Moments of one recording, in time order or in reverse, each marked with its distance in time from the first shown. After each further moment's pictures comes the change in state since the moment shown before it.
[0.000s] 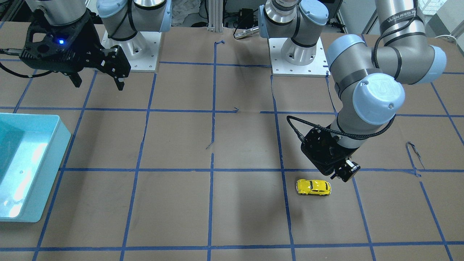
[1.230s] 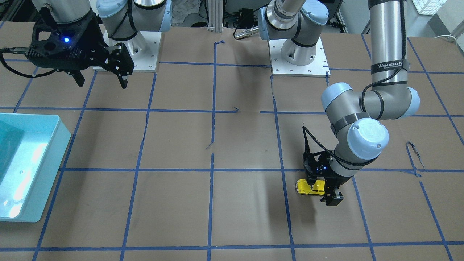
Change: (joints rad) left arm 0.079 -0.167 -0.118 0.317 -0.055 0.620; right arm 0.015 -0.004 0.002 0.001 0.000 -0.026
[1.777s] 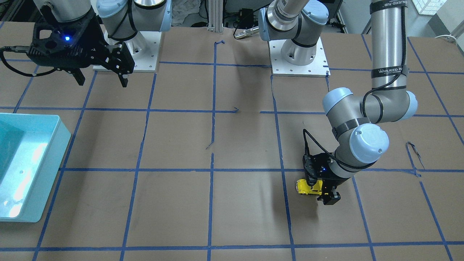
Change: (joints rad) left arm 0.005 -0.006 -0.035 0.001 -0.019 -0.045; right arm 0.000 -0.008 0.002 0.004 0.000 -0.004
